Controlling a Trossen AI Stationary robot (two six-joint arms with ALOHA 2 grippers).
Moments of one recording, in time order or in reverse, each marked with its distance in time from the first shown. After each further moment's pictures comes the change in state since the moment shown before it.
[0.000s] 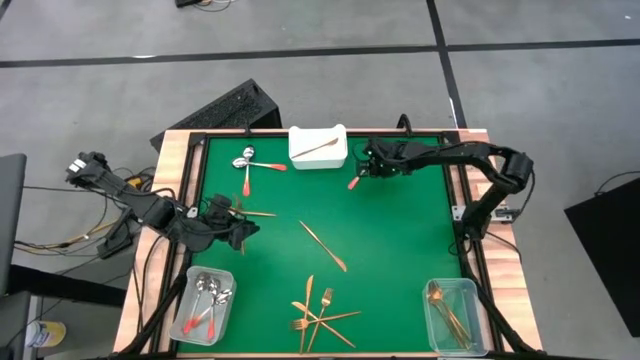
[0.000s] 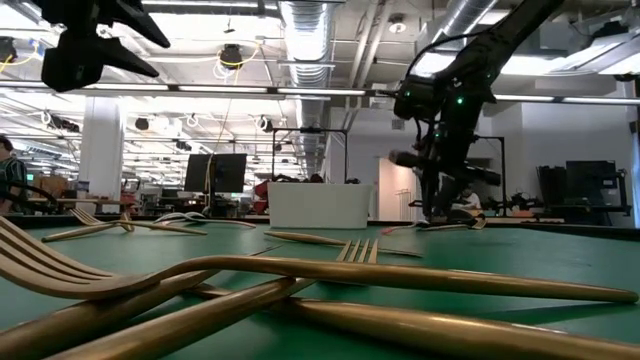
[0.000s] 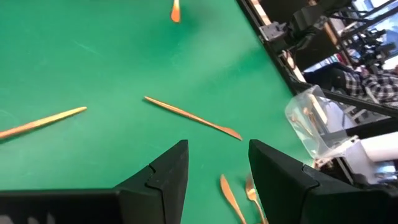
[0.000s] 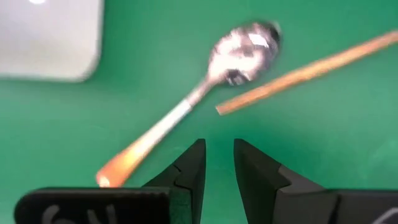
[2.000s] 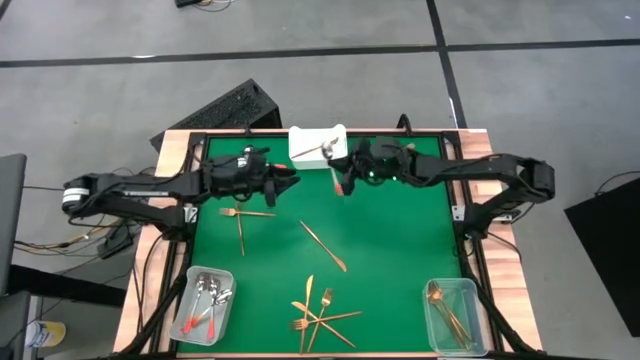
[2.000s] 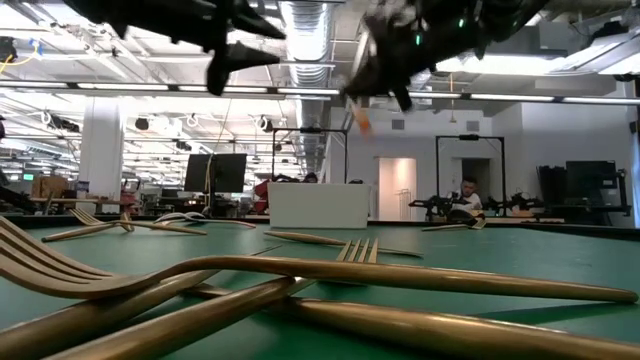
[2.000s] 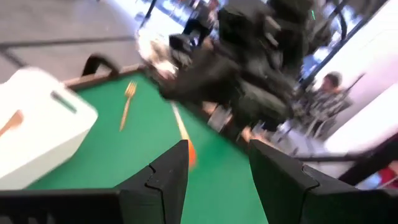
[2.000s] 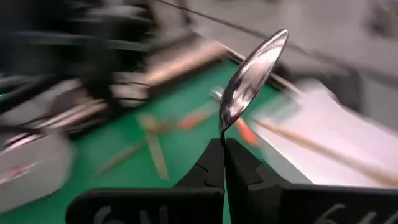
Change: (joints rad) left arm 0.693 0.263 0.001 0.839 0.588 0.766; right arm 0.254 -0.200 0.012 0.642 -0.141 -0.619
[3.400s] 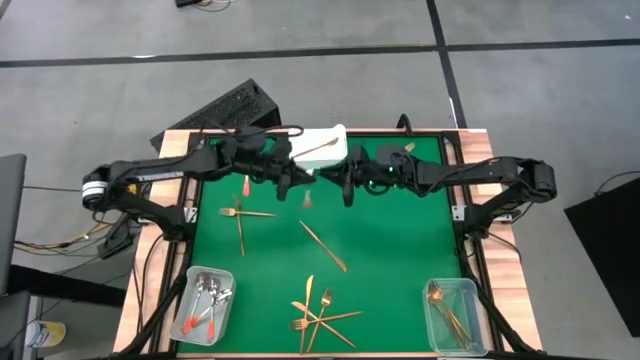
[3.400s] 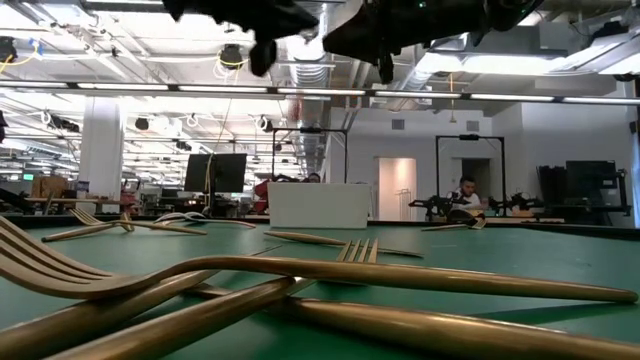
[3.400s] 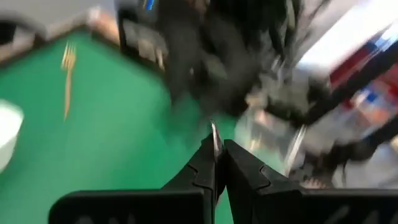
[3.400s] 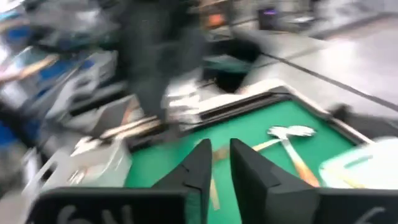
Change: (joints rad) left arm 0.094 0.213 0.401 -0.381 0.396 0.129; right arm 0.087 -0.006 0.002 0.163 -0.065 -0.032
